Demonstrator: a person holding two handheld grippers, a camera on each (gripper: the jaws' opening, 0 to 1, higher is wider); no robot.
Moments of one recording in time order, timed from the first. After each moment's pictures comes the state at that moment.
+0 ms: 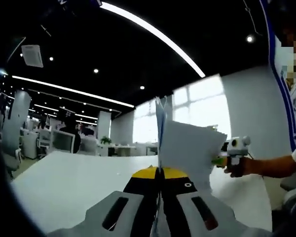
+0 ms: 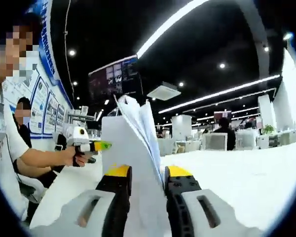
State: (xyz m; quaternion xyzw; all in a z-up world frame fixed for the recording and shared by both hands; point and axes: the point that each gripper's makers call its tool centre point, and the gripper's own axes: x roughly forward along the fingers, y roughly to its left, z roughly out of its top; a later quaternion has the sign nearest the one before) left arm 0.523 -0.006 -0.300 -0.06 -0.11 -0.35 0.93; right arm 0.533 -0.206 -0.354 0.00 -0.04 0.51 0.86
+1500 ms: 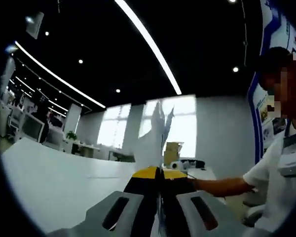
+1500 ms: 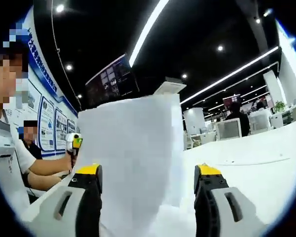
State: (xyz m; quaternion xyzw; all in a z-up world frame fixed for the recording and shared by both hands) left arm 0.476 0.002 -0.270 -0.16 -0.12 -0.52 0.83; right arm 0.607 -0.197 -0.342 0.12 -0.04 0.56 0.82
